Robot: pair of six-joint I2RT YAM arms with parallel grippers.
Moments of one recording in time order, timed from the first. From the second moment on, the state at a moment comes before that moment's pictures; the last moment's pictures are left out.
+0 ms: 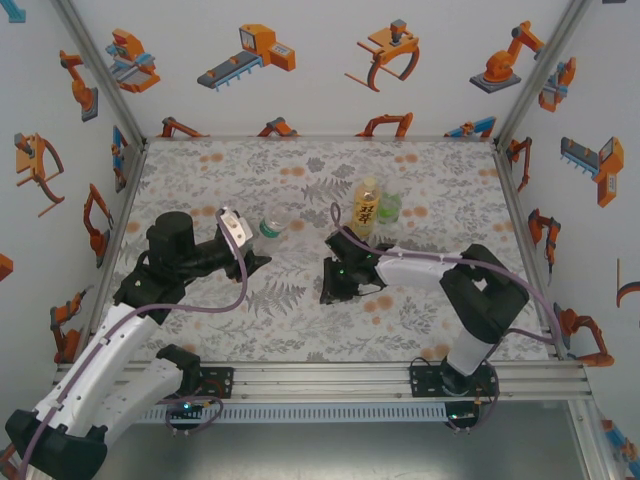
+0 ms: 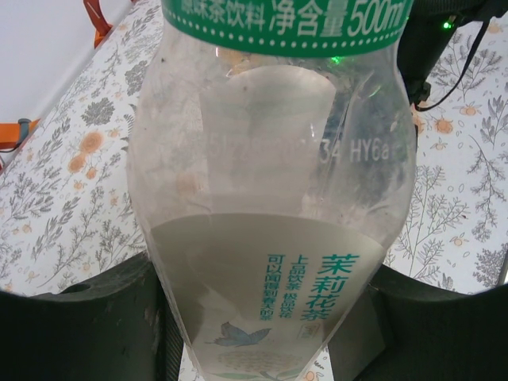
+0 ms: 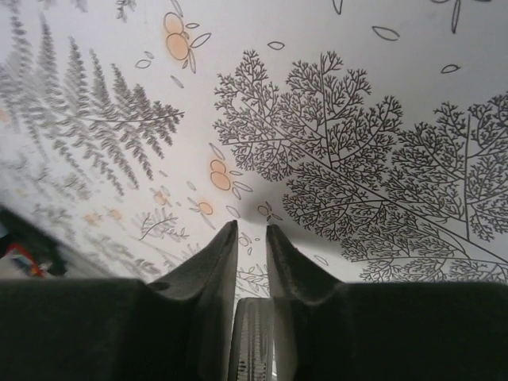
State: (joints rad) left arm -0.48 0.79 0.78 -0.34 0.55 0.45; right arm 0.81 1.69 0.87 -0.23 -0.27 0.77
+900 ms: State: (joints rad) left arm -0.47 0.81 0.78 -0.34 0.56 0.45; right arm 0.85 1.64 0.91 -0.40 -0.13 0.75
